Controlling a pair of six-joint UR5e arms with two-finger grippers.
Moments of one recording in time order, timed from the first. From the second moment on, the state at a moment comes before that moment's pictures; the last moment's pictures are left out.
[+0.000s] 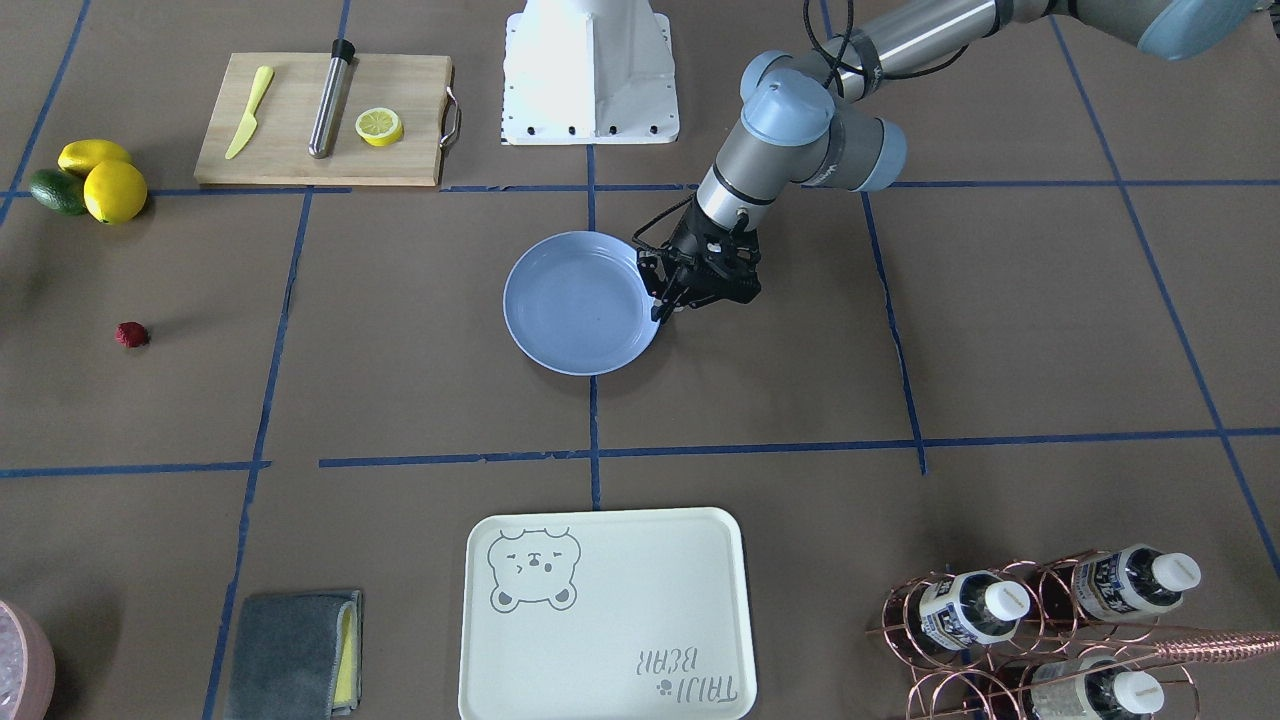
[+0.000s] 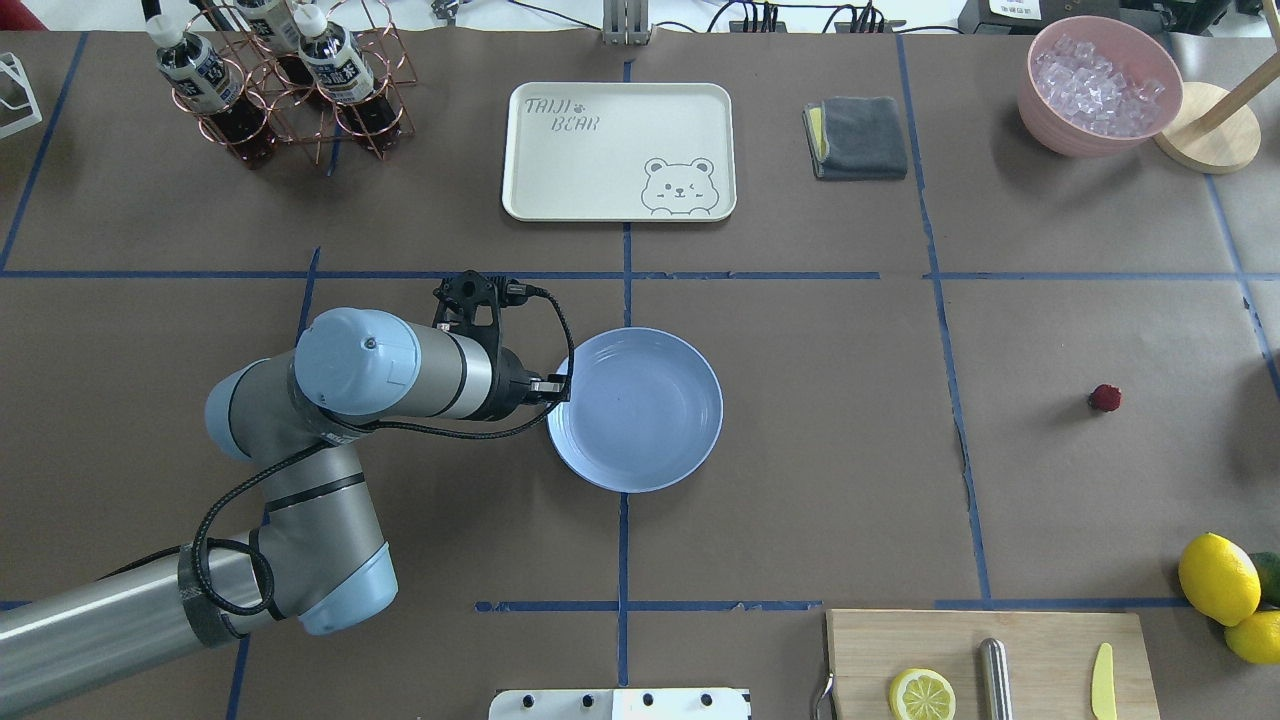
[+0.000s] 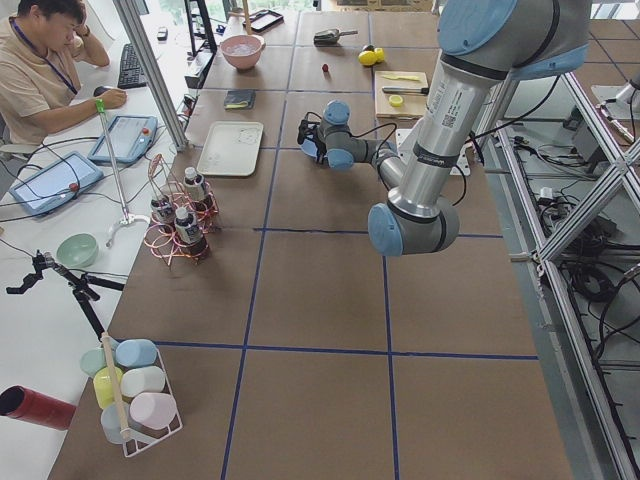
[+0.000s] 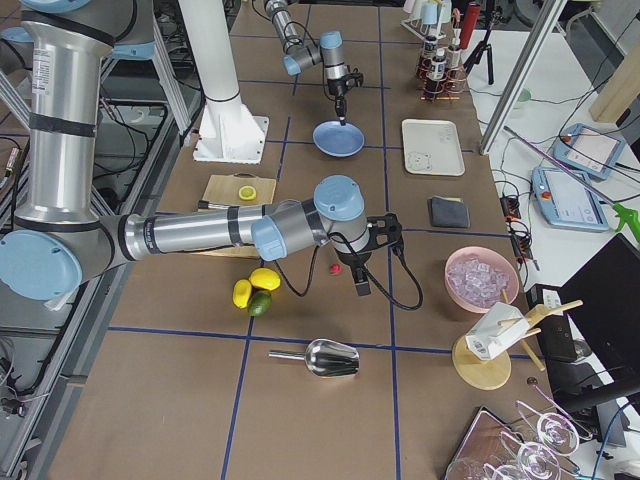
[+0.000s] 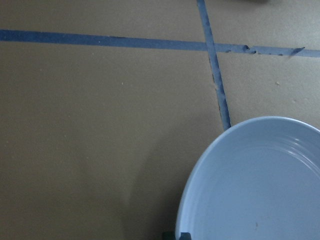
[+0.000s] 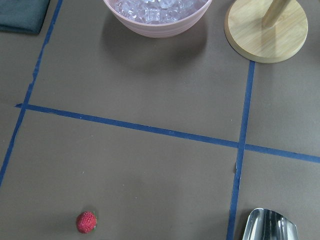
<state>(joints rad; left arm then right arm) -0.47 -2.09 -1.58 -2.22 -1.77 -1.24 1.50 -1.71 1.86 -1.30 2.38 0.18</state>
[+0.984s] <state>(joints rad) -0.49 -2.08 -1.59 -2.22 -1.77 -1.19 1.50 -1.71 1.87 -1.30 2.38 0.17</state>
